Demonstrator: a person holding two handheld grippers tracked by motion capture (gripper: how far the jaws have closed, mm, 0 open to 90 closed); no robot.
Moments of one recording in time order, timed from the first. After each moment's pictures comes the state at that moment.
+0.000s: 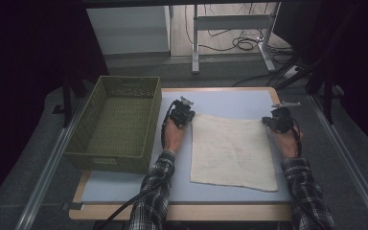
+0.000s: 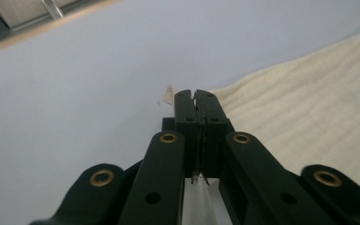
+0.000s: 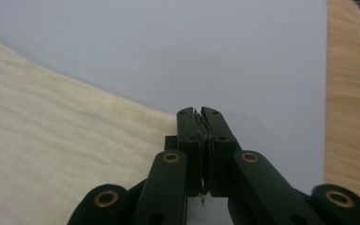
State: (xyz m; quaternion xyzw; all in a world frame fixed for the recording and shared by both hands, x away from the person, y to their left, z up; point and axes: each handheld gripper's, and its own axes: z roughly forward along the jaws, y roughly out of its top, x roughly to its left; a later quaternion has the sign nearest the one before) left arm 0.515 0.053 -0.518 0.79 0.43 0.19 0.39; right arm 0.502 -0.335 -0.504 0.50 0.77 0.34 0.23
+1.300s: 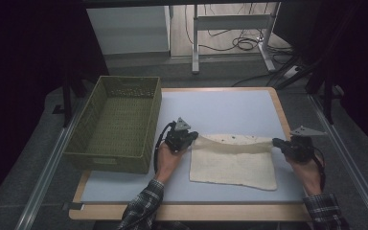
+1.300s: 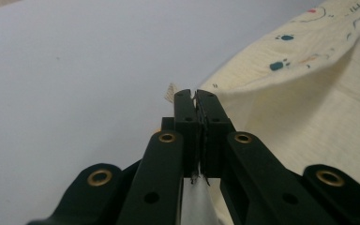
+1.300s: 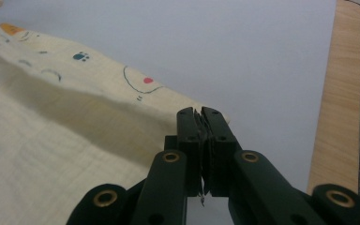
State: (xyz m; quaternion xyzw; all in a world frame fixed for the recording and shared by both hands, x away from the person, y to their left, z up) left arm 0.397 0.056 -0.518 0.81 0.35 0.15 0.45; right arm 0.374 -0.361 -0.486 0.44 0.78 0.39 0.22
